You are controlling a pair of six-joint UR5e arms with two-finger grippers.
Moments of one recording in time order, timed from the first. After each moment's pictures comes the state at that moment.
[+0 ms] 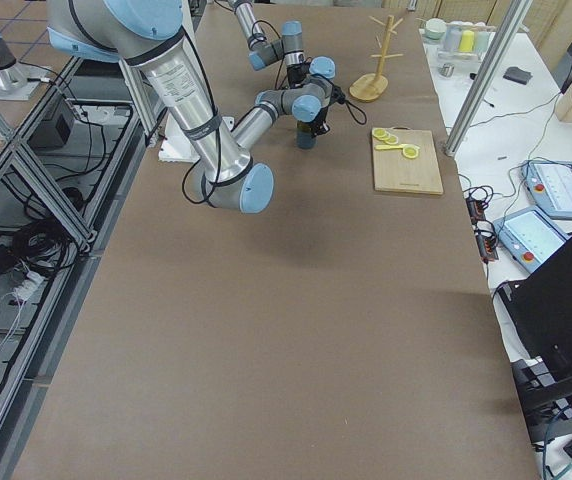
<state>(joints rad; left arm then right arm) -0.47 -1.93 -1.58 -2.65 -1.82 -0.50 0.57 -0.81 1.50 -1.37 2.05 0.45</state>
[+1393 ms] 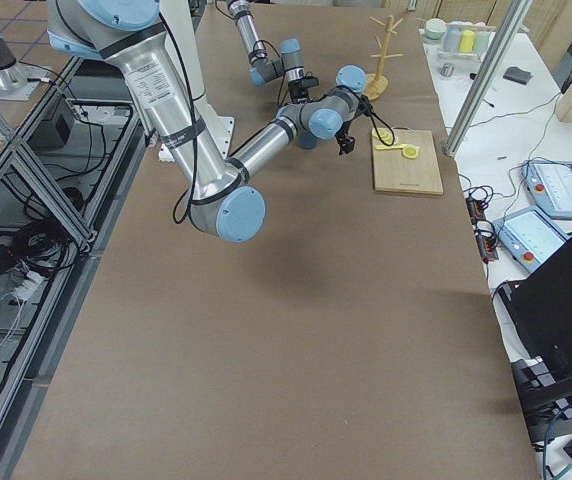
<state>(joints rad) -0.44 -2.03 -1.38 -2.82 -1.72 -0.48 0.83 -1.01 1.65 -1.37 2.30 0.36</state>
